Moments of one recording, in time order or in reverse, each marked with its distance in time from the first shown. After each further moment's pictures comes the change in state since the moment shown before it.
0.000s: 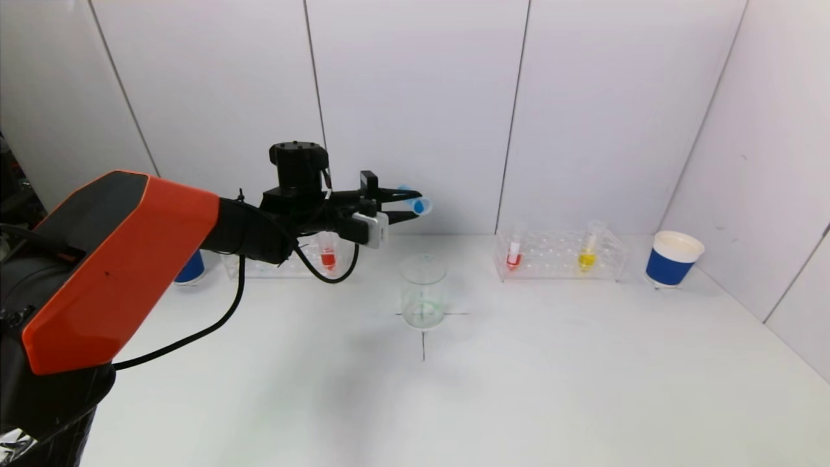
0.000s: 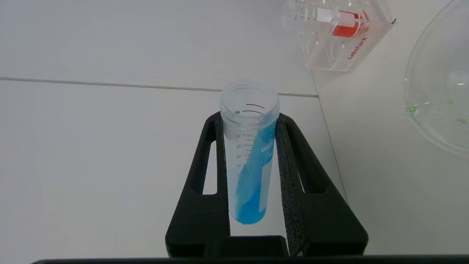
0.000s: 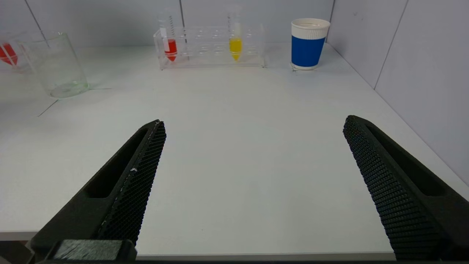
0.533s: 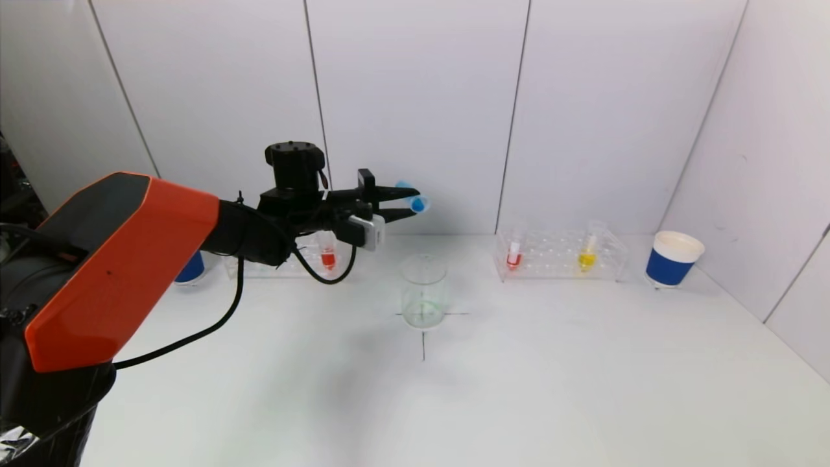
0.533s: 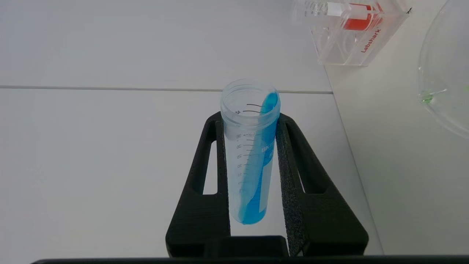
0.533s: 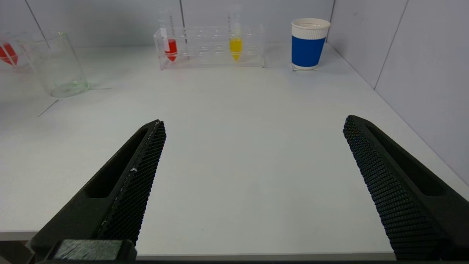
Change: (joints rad) left arm 0.009 0.007 0.014 -0.075 -0.020 0.024; right arm 0.000 0.000 0.000 0.000 0.000 0.000
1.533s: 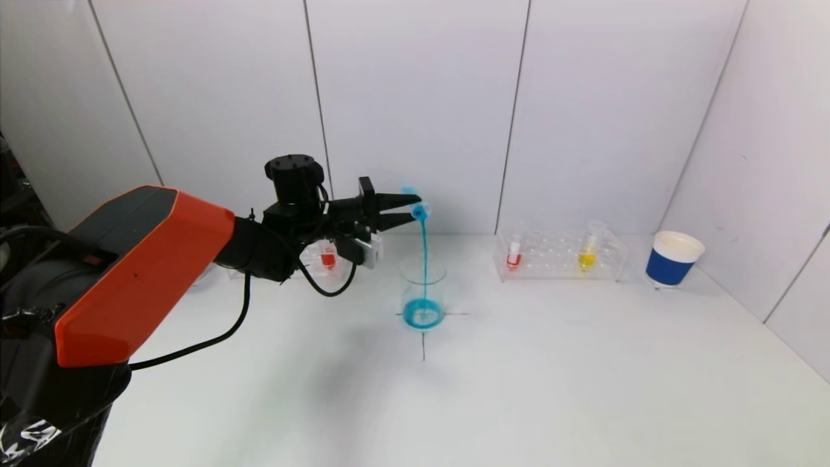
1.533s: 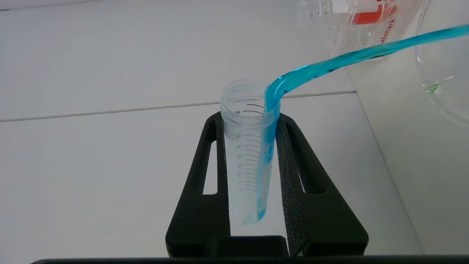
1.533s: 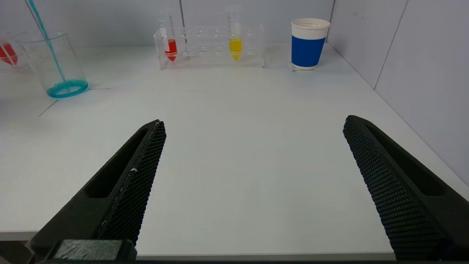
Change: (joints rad) left arm 0.002 0.048 0.051 -0.189 -0.045 0.078; right arm 0.000 0.000 0.000 0.000 0.000 0.000
